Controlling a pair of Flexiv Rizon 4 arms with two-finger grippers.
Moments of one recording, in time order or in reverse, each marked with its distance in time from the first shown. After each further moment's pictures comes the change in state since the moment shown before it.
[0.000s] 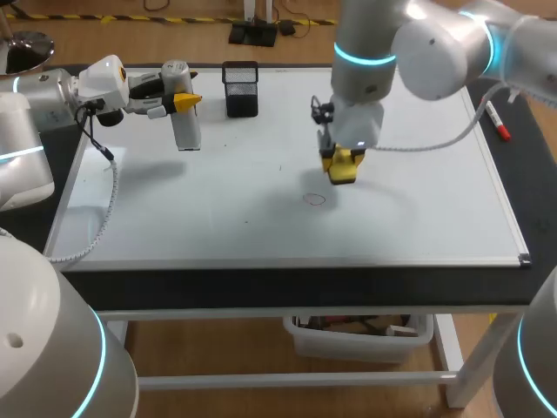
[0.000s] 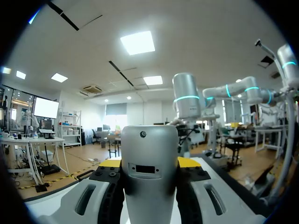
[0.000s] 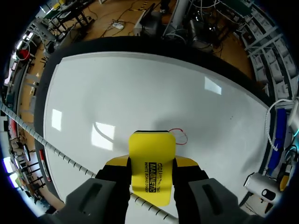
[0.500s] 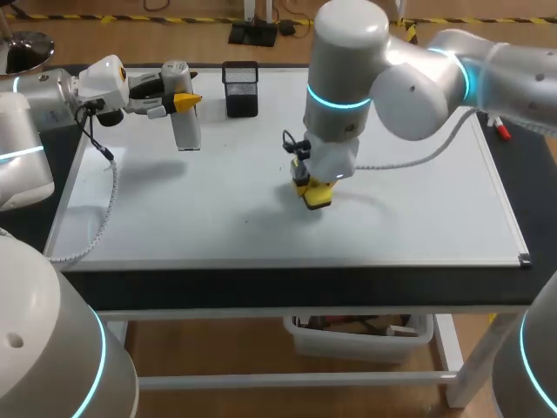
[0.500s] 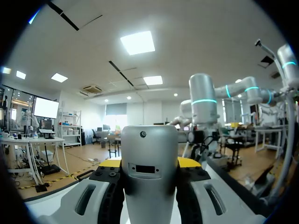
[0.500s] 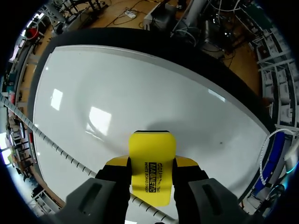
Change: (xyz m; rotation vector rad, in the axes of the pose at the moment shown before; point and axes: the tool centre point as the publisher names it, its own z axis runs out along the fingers) left arm 0.000 0.000 0.000 0.000 0.000 0.000; right arm -0.056 0.026 0.026 0.070 0.003 -0.172
